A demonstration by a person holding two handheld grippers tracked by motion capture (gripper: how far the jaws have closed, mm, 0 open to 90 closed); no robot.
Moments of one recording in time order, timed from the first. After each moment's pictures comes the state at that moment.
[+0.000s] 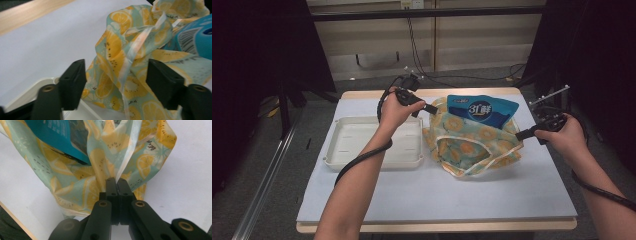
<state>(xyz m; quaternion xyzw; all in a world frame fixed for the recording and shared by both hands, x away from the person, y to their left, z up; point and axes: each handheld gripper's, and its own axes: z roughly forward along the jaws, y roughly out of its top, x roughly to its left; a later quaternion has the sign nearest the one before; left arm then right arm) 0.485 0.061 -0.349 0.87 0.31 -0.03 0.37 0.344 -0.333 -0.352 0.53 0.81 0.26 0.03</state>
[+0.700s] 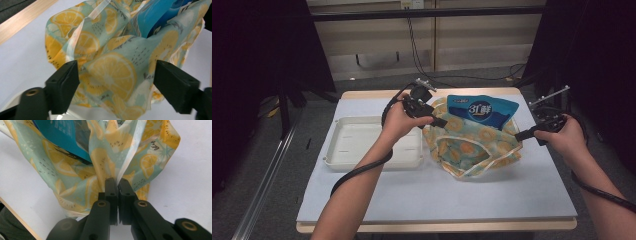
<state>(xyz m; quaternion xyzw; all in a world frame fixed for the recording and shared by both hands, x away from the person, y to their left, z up) 0.440 0.034 -0.343 0.91 0.20 0.00 0.37 0.341 -0.331 -0.351 0.53 0.81 0.26 0.02</state>
